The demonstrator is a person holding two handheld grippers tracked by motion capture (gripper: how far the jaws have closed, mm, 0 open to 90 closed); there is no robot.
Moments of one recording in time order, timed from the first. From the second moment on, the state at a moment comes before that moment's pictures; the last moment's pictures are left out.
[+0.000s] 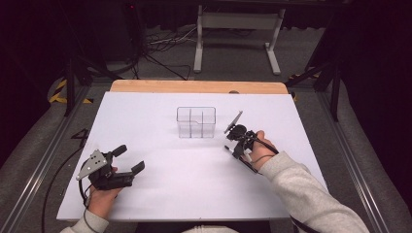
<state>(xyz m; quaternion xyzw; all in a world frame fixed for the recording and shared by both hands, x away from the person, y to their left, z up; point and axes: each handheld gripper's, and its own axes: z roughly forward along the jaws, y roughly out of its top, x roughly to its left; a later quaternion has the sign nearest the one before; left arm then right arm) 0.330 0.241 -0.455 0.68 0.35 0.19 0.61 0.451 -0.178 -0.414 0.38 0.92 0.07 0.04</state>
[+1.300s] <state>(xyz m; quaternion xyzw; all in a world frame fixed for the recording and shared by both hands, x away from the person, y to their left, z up) 0.330 0.240 -0.455 0.68 0.35 0.19 0.61 0.425 -0.188 -0.343 0.34 0.90 0.24 0.10</state>
